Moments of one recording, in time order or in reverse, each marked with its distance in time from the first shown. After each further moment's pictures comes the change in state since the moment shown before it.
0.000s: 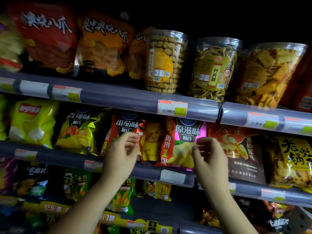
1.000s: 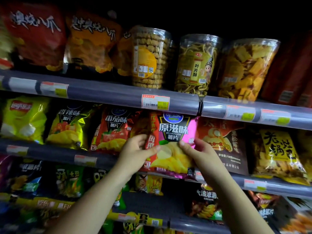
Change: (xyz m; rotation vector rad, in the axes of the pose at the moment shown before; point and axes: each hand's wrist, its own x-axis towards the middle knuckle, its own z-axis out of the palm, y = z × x) left_hand -0.016 0.054 0.041 -0.484 -0.337 -0.406; right_hand 0.019 0.032 -0.033 0.461 -0.430 0.314
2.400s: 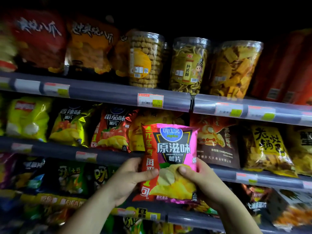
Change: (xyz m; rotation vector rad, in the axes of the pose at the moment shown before) left_hand -0.062 -0.022 -0.003 -0.255 -0.331 -0.184; right_hand -0.064 0.011 -0.013 0.213 -0.297 0.122
